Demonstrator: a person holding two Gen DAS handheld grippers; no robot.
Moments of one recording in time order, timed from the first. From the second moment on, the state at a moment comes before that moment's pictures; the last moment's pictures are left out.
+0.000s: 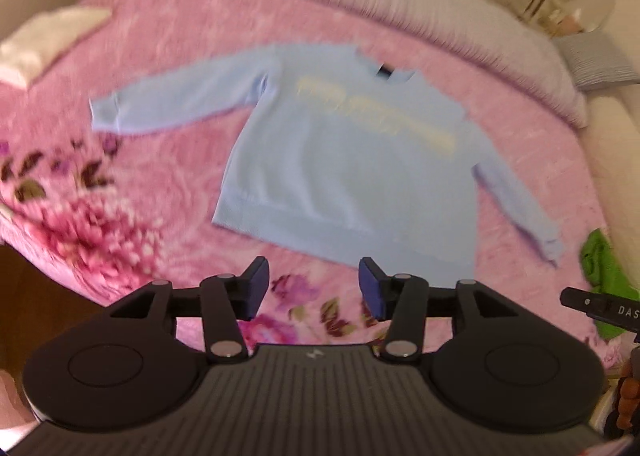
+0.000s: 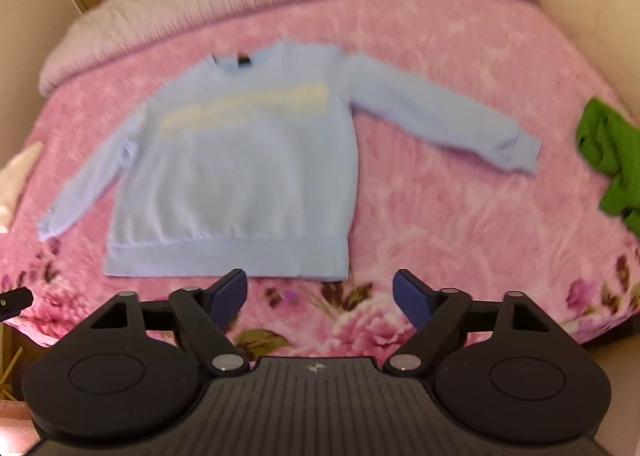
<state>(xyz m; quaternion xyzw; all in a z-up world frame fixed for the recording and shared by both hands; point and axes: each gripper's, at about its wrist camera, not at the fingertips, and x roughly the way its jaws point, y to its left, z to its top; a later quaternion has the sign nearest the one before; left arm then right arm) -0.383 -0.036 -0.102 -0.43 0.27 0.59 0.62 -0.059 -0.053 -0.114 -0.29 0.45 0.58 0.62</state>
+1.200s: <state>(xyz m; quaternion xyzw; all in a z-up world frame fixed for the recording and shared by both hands) -0.328 -0.081 -0.045 -0.37 0.32 0.58 0.66 -0.052 -0.117 -0.065 -0.31 0.45 0.54 0.64</state>
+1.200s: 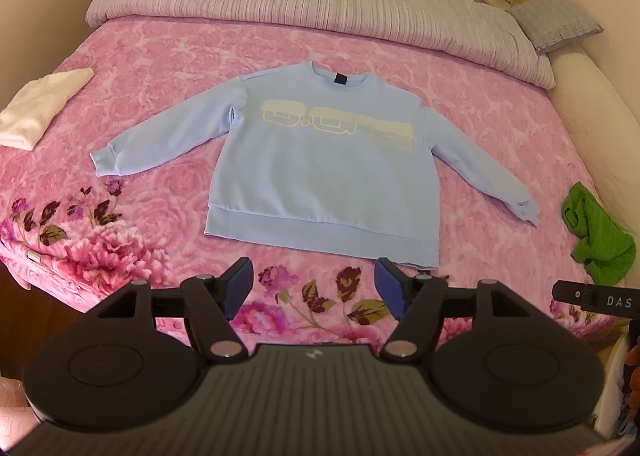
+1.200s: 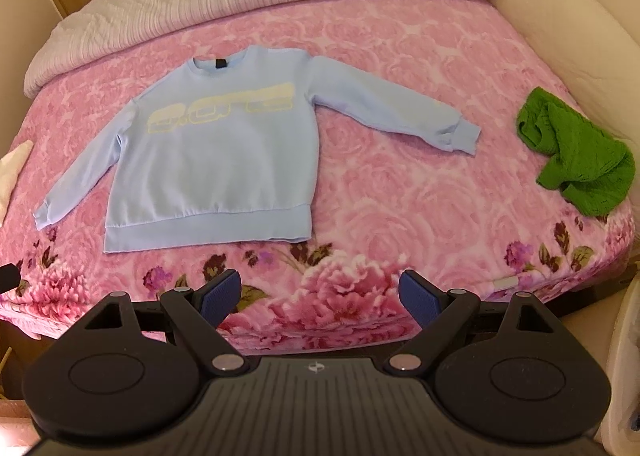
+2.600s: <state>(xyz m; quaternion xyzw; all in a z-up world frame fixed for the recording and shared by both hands) -0.371 -0.043 -0.077 -0.45 0.28 0.60 0.60 -0.061 -0.051 -0.090 -0.32 0.46 0.57 0.60</state>
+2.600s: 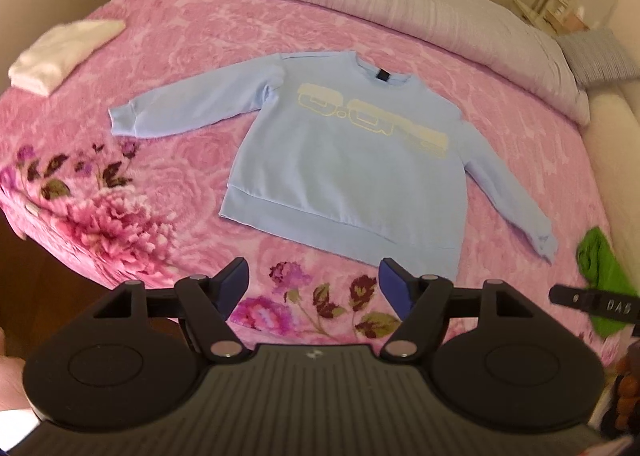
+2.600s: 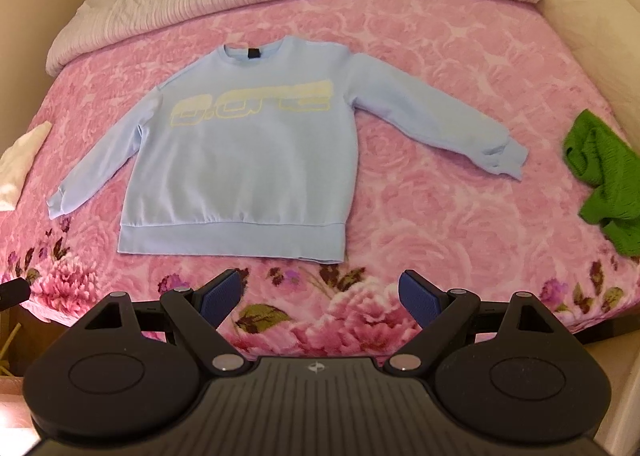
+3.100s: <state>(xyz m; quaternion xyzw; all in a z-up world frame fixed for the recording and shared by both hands) -0.516 0.106 -0.220 -0.62 0.09 0.59 0.51 -0.073 0.064 -0.189 -0.31 0.55 0.49 0.61</state>
